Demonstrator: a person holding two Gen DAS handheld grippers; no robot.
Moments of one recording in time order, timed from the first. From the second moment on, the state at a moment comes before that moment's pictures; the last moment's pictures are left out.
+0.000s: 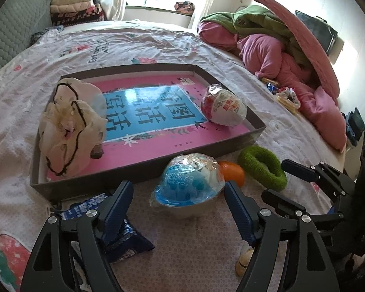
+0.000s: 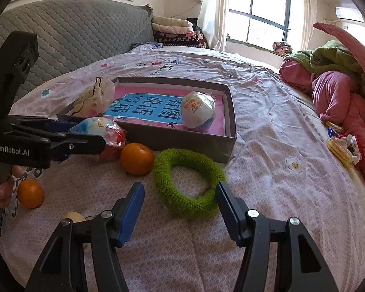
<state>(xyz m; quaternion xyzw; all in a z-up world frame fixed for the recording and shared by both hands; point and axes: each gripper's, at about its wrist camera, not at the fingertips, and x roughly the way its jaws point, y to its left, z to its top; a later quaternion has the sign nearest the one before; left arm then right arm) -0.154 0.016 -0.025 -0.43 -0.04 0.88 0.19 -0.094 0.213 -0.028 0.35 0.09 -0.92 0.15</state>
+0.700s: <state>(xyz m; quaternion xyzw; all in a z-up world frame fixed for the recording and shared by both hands) -0.157 0.027 -0.037 -0.44 -0.05 0.87 0.22 -0.102 0.207 -0.037 0.35 0.12 -0.91 0.18</state>
